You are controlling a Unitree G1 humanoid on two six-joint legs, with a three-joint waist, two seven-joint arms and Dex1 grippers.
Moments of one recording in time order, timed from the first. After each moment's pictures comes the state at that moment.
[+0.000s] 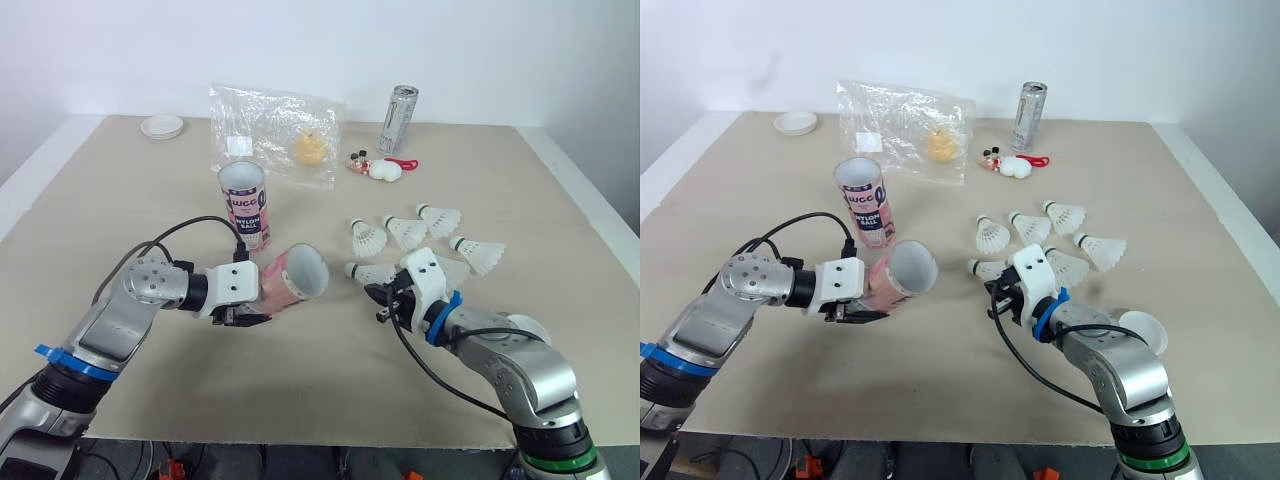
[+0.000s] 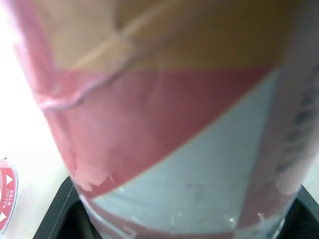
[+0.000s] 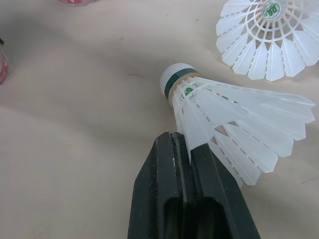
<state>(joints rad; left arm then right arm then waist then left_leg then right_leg) -0.45 0.76 -0.27 -0.16 -0.04 0.27 -1.15 -0.23 -0.49 0.05 -0.49 0.45 0.94 0.36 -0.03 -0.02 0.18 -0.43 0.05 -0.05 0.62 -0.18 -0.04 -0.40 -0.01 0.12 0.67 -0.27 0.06</state>
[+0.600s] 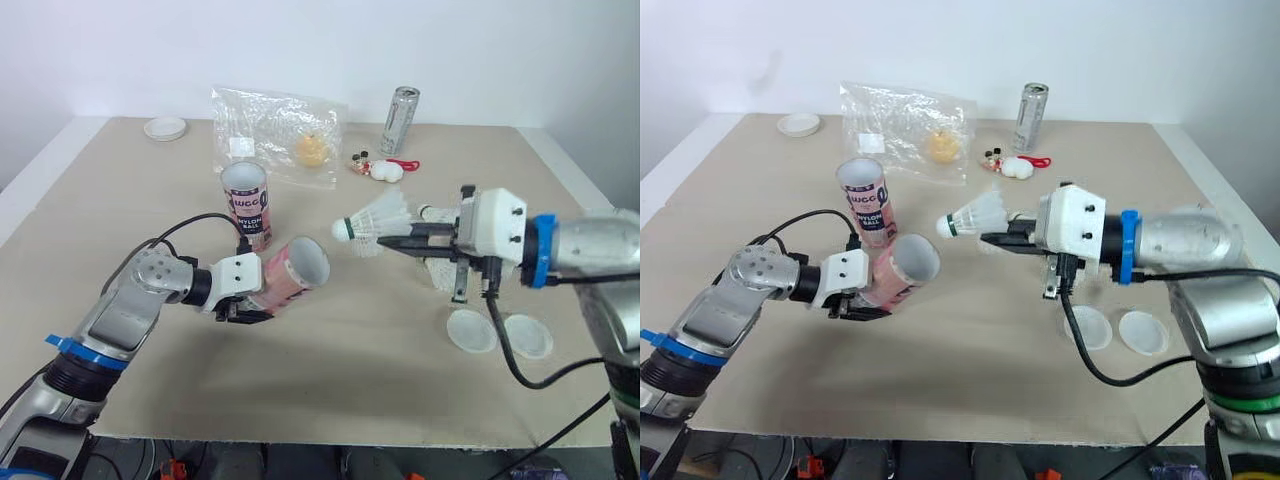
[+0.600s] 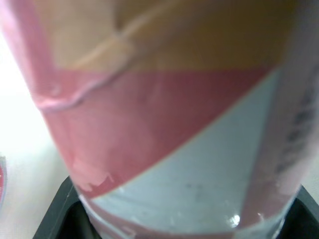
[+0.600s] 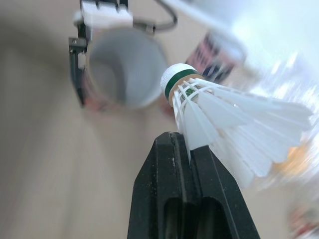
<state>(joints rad) -0.51 0.72 -0.28 -0.12 -0.05 0.39 -1.21 -0.59 -0.91 0.00 -0.40 0.39 0.23 1.12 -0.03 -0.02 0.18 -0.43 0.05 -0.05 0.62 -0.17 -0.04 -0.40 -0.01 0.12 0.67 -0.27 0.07</state>
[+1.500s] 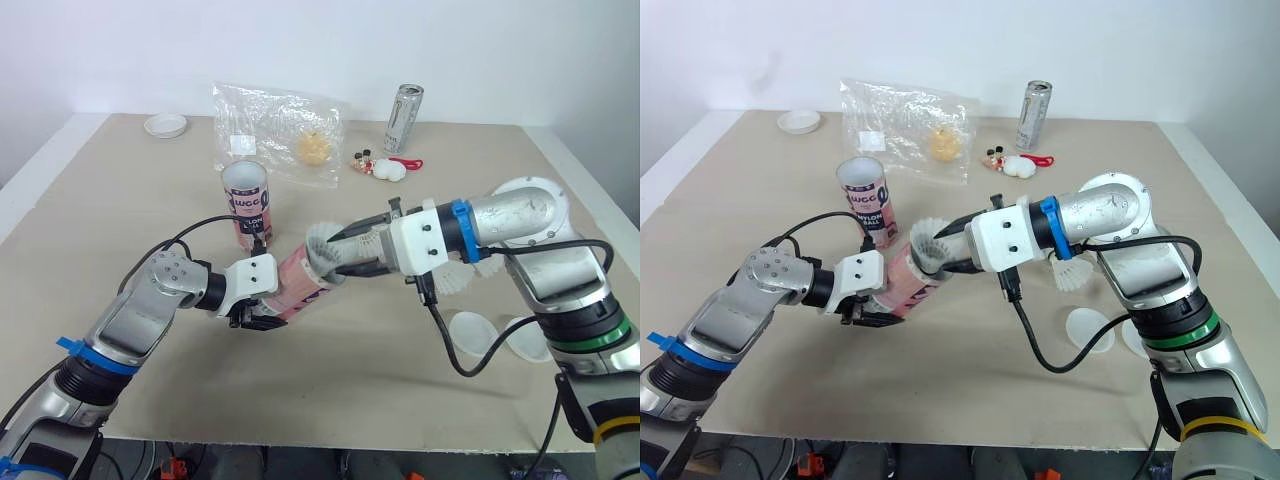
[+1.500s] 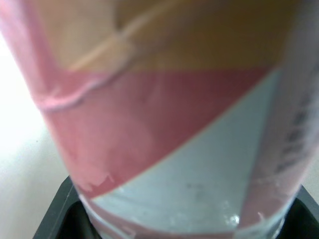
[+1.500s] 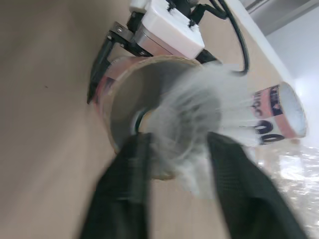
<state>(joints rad) -0.52 0.69 -0.31 -0.24 -0.06 0.57 -1.18 -0.83 -0.77 0.27 -0.21 0.20 0.07 1.31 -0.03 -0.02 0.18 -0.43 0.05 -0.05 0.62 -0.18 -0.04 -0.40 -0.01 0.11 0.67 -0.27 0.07</state>
